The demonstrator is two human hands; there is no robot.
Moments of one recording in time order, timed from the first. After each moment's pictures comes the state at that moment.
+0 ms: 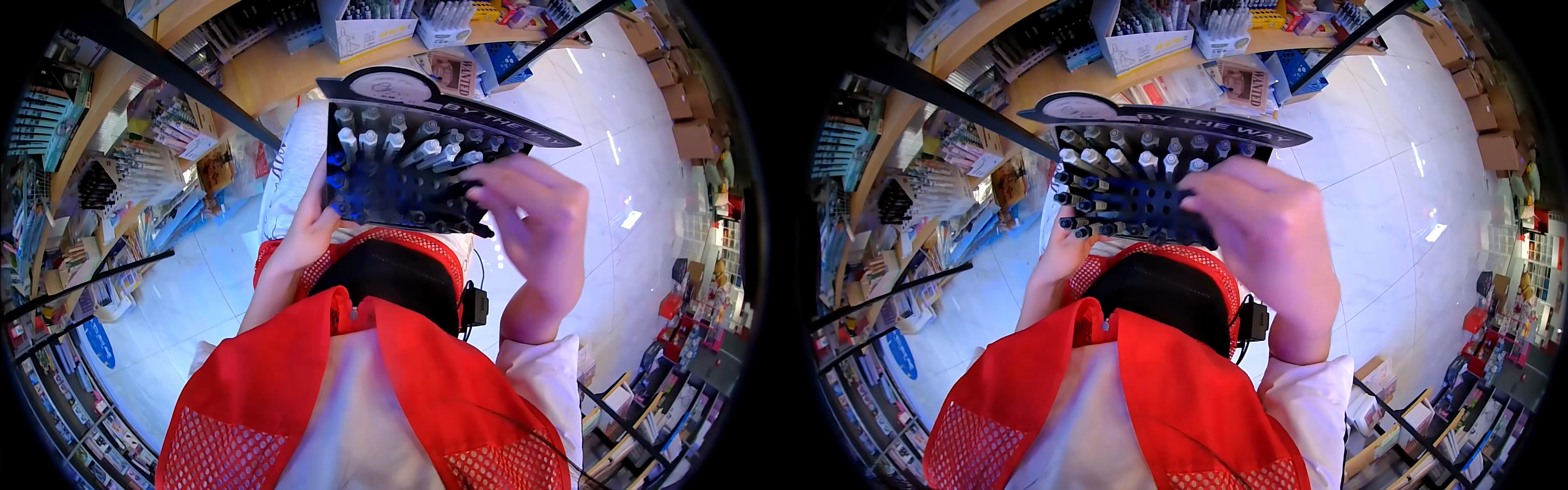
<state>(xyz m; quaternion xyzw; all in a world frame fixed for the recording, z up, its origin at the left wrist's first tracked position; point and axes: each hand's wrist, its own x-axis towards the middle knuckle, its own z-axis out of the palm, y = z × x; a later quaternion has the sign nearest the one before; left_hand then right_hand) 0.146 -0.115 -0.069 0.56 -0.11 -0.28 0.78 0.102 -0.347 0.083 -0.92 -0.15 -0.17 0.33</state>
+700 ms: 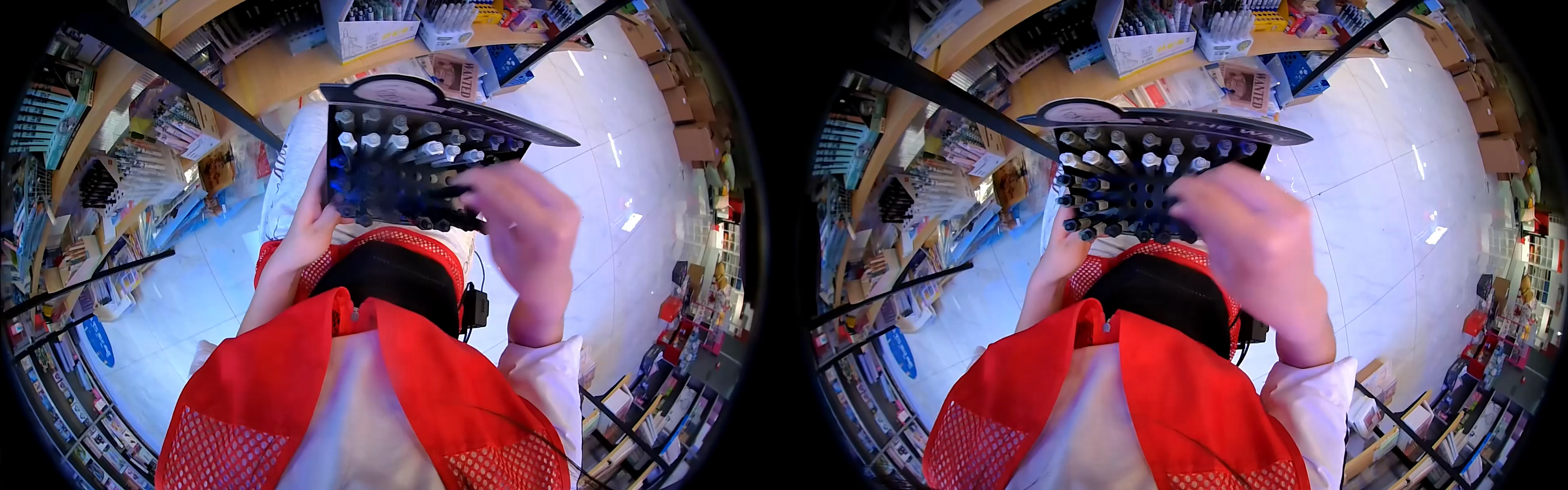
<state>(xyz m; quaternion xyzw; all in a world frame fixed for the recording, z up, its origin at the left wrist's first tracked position) 0.149 -0.111 -0.083 0.56 -0.12 -0.26 0.78 0.100 -0.340 0.071 -0.91 -0.17 -0.23 0.31</state>
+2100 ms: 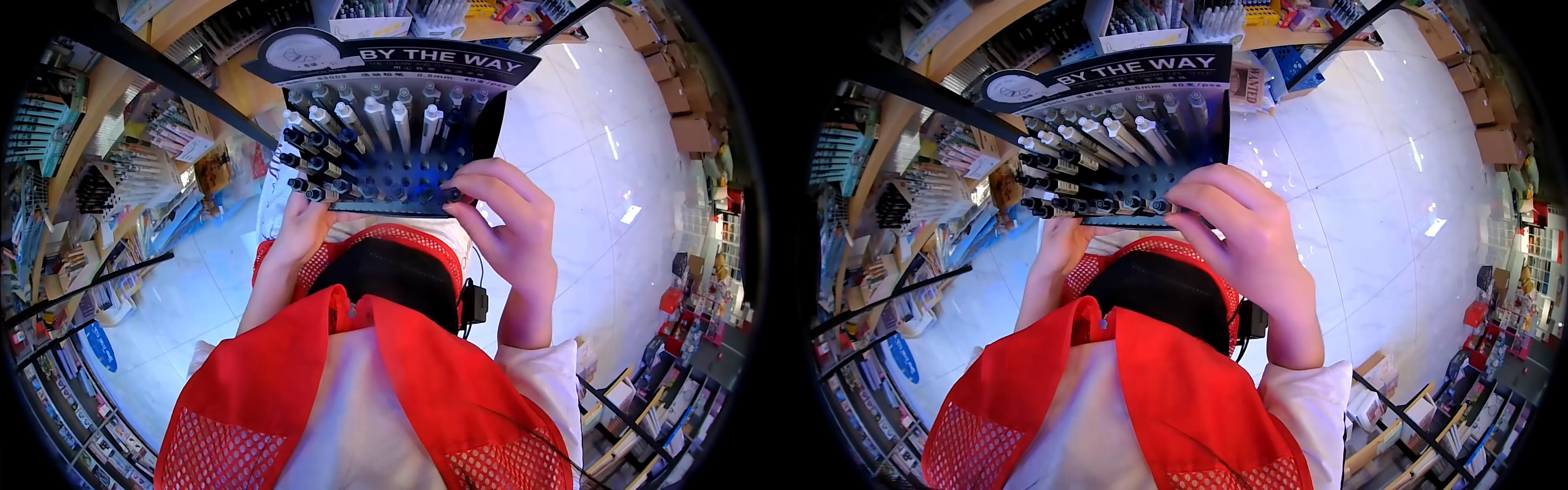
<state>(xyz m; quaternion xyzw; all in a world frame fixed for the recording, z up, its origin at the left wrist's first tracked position) 0.147 -0.109 -0.111 0.38 -0.08 -0.26 0.88 0.097 -0.347 0.048 -0.89 -0.18 -0.19 0.39</state>
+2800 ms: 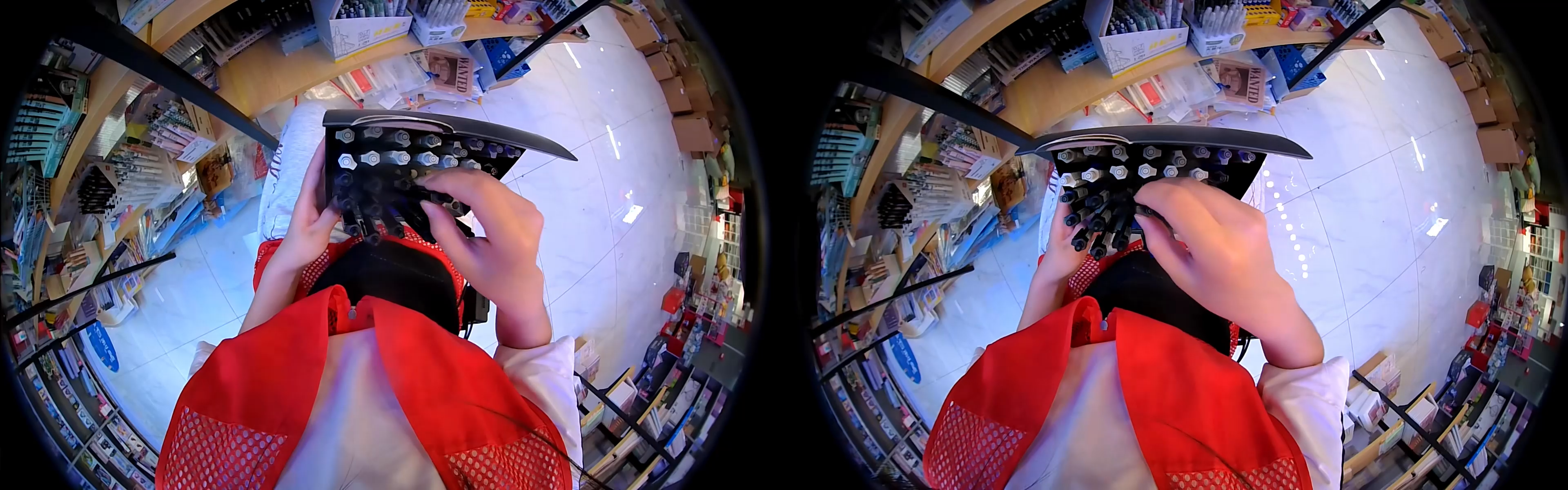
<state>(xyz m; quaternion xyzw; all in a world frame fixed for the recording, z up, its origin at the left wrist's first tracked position) 0.147 -0.117 -0.107 0.57 -0.16 -0.19 0.78 0.096 -0.321 0.051 -0.87 -0.17 -0.25 0.39</state>
